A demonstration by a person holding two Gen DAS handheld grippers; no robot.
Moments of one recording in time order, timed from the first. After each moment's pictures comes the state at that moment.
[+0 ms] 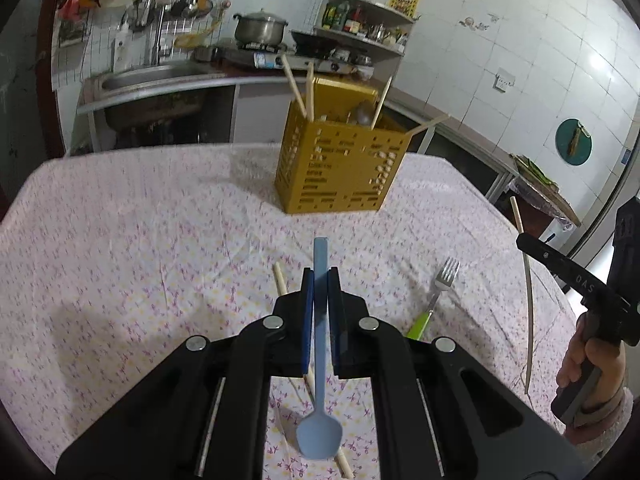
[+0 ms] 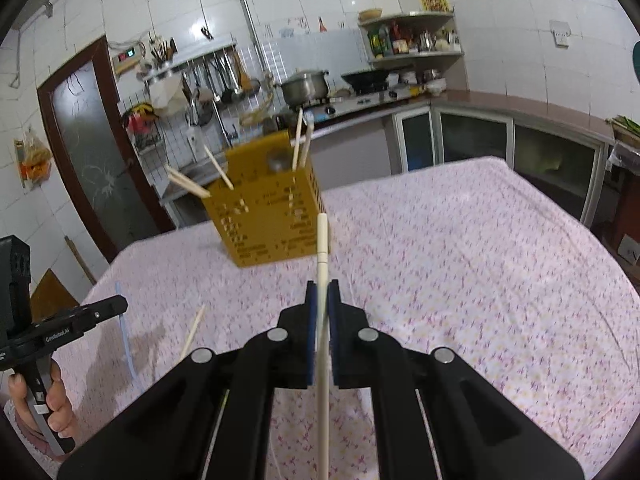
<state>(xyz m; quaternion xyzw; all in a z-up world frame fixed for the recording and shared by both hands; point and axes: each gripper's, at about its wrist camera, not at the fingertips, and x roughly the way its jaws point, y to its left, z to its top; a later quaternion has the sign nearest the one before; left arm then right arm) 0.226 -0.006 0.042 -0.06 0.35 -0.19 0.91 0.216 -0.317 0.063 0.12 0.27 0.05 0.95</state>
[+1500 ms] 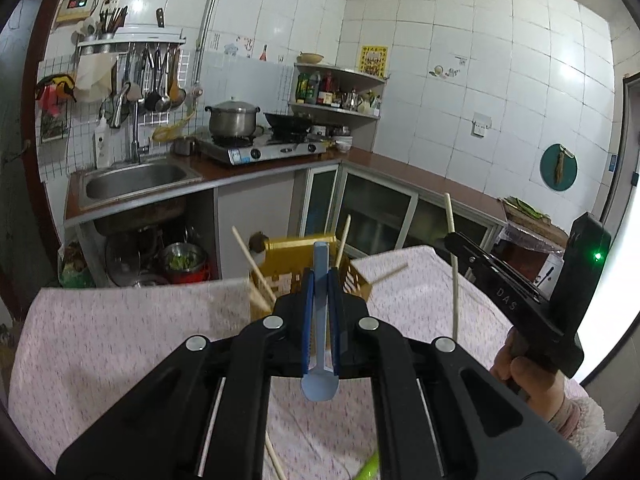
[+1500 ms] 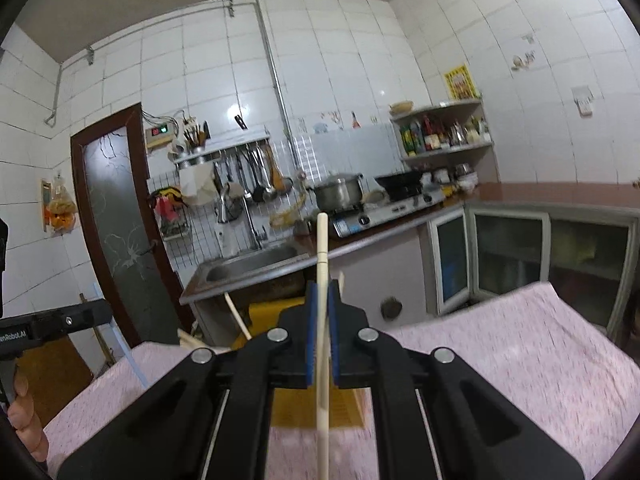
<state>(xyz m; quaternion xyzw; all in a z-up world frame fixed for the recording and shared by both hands) 0.282 -0.053 0.173 -0.03 0.23 -0.21 0.95 0.321 -0.308 0.149 0.12 0.08 0.09 0.99</state>
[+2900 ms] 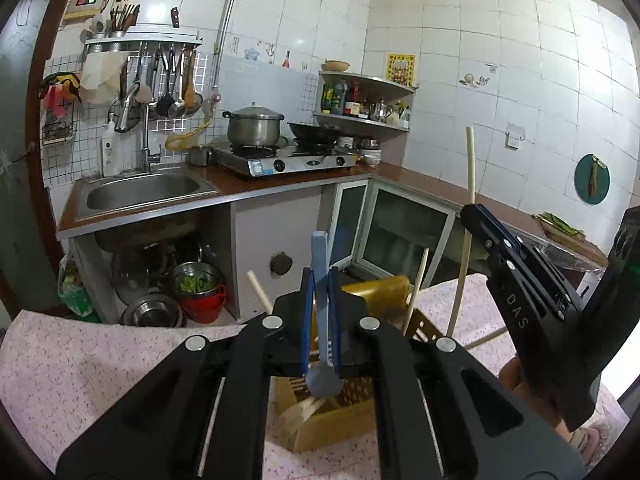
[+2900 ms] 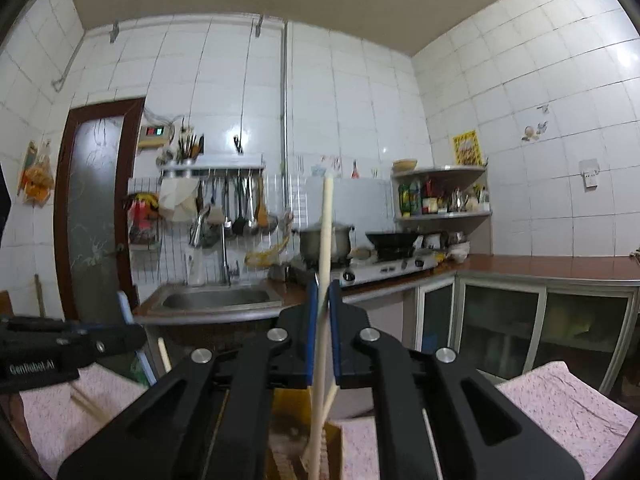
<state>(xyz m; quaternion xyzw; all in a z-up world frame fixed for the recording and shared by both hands) 0.404 -0.069 0.118 -0.03 0.20 -0.16 0.97 0.413 -0.260 0.133 0.03 -0.01 0.04 1.00</state>
